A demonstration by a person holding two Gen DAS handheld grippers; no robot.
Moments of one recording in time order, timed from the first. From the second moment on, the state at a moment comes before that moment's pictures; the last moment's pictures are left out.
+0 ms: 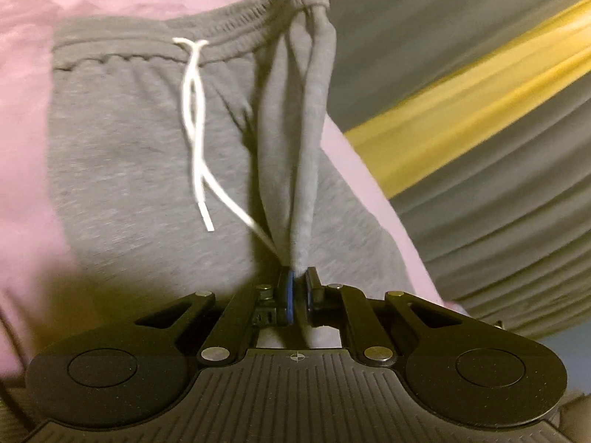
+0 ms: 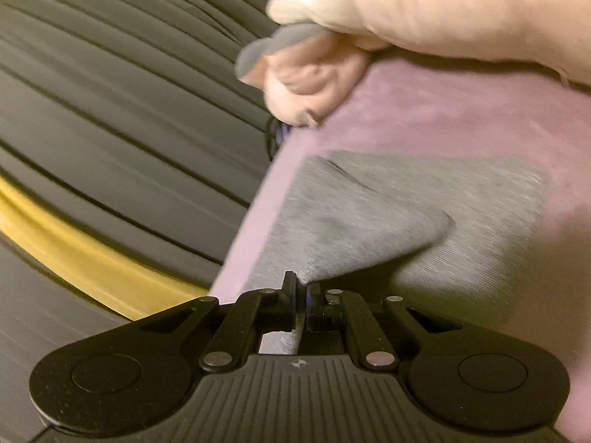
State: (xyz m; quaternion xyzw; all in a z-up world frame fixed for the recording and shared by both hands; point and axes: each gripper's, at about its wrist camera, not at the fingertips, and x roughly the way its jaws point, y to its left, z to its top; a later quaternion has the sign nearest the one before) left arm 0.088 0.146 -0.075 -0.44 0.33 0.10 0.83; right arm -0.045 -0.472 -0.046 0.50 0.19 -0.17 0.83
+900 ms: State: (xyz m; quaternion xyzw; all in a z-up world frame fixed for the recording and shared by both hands) left arm 0.208 0.201 -0.052 -0.29 0.42 0.18 0.84; right arm -0.033 -0.496 -0.077 0.51 0.18 -0.21 0.81
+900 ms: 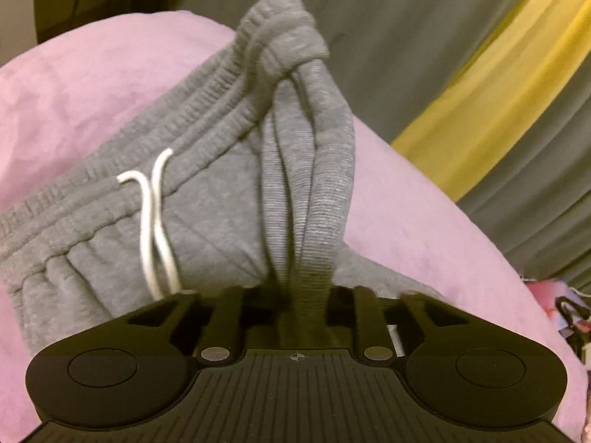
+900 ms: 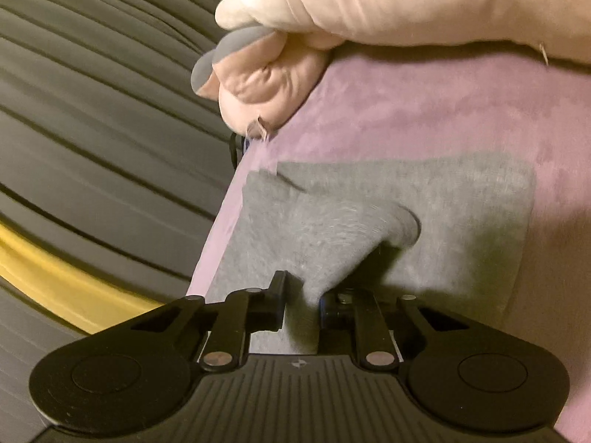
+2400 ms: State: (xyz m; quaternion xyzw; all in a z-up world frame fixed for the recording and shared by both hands) left arm 0.082 0.128 -0.014 -0.21 0.36 0.16 0.90; right arm -0.057 -0.490 -0.044 0.28 0.25 -0.34 0.86
